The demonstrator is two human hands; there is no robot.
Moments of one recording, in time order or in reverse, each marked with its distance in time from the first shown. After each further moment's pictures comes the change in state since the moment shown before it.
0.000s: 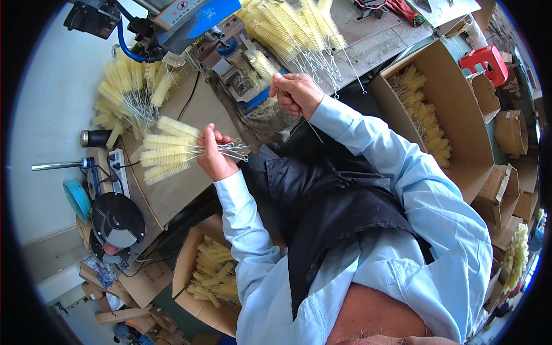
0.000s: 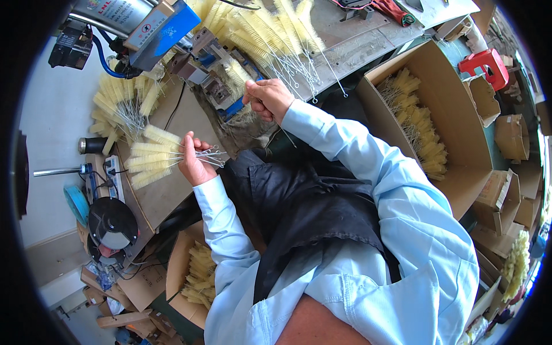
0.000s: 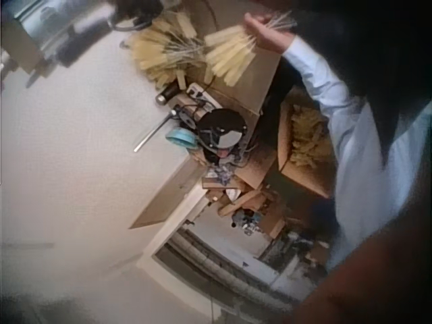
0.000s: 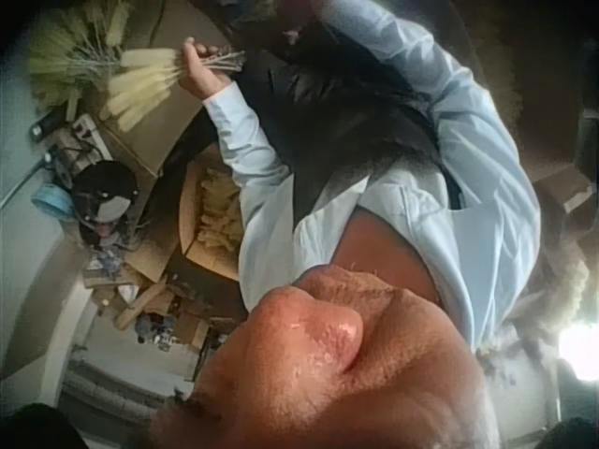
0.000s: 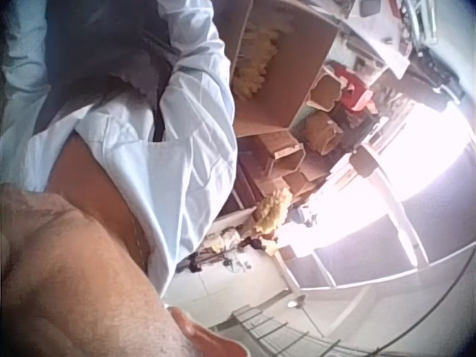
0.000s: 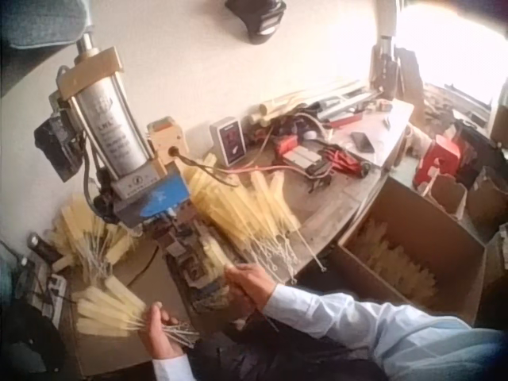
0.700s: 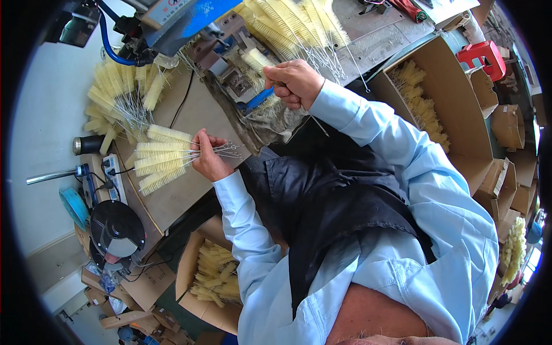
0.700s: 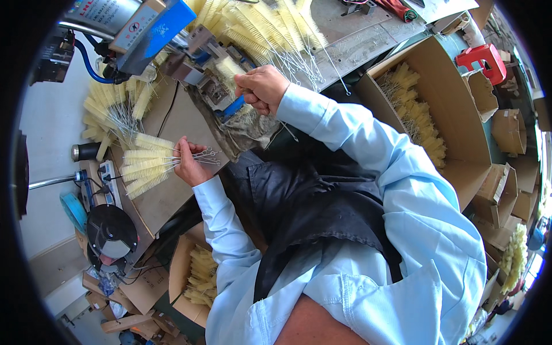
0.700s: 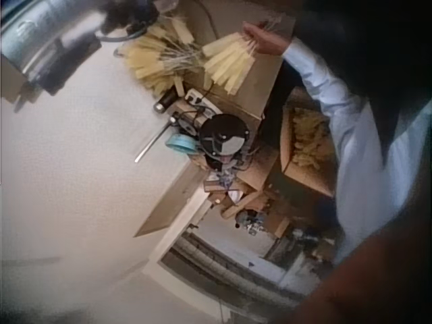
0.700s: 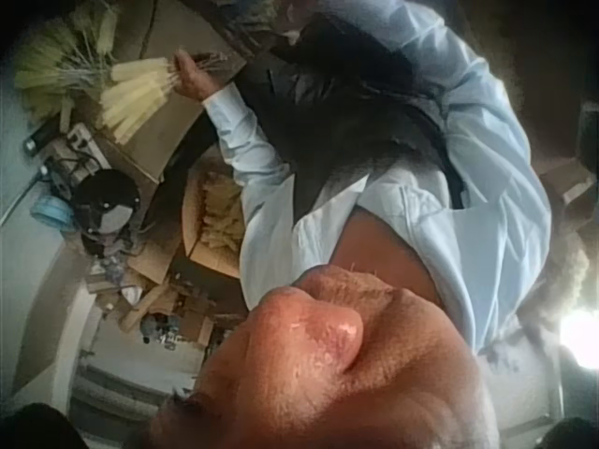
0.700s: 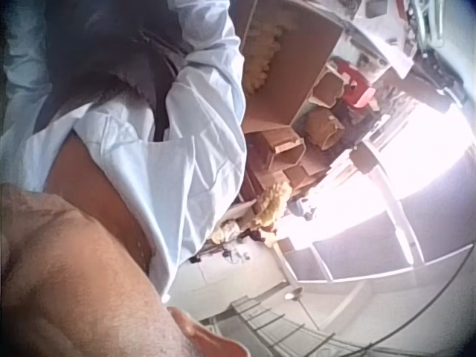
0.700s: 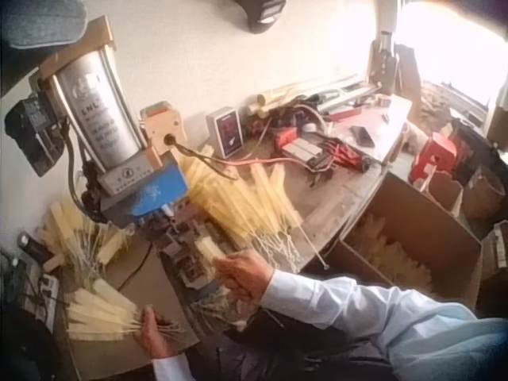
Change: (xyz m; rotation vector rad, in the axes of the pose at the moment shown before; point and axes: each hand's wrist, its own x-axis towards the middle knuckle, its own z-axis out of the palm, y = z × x) left_hand 0.024 -0.017 -0.017 0.218 0.132 0.165; right_hand 0.016 -0.031 0.012 -0.072 0.042 0.144
